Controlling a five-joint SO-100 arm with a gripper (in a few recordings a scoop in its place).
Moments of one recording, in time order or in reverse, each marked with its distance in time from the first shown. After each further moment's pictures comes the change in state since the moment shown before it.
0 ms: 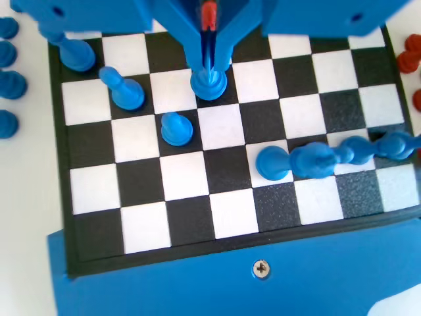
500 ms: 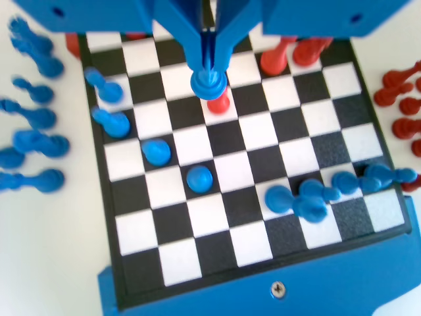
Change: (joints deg) arm -0.4 0.0 -12.7 9.4 5.0
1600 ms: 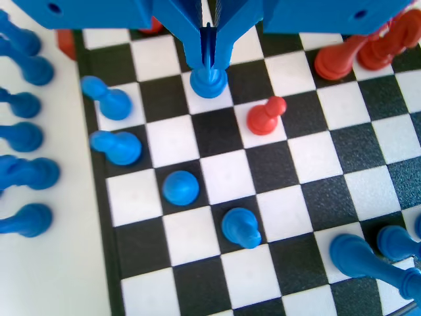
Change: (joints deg) arm -3.1 -16.7 -12.9 -4.0 2.5
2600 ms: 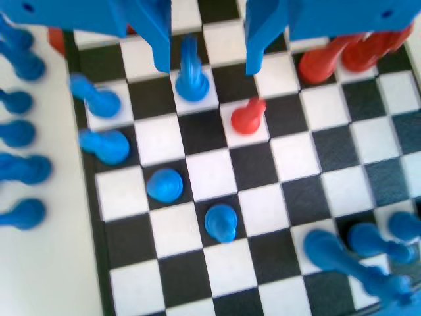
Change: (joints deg) arm 2.0 0.6 -2.5 4.0 -2.3
